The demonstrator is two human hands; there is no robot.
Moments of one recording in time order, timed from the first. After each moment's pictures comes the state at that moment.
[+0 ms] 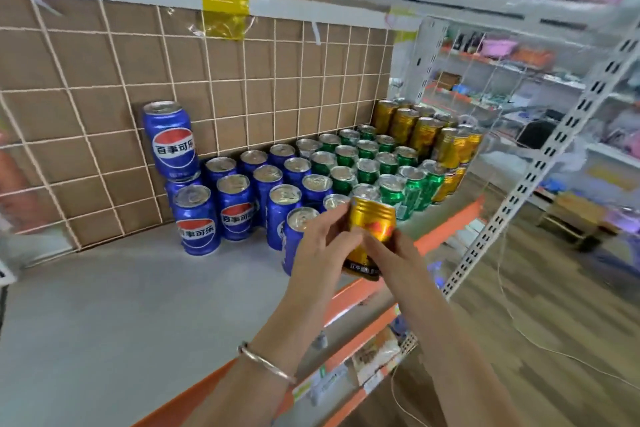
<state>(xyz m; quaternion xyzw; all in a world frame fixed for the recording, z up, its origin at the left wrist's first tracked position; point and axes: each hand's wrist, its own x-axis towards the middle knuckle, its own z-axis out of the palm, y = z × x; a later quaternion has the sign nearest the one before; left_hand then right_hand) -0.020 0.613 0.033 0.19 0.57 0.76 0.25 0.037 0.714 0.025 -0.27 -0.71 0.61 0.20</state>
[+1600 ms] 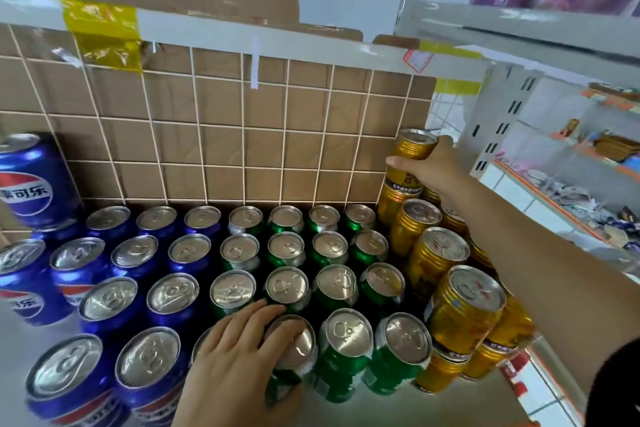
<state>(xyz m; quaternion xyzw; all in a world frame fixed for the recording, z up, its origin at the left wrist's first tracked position) -0.094 0.834 -0.023 0.26 0.94 0.19 -0.14 -0.269 1.127 0.105 -0.17 -0.87 0.44 0.13</state>
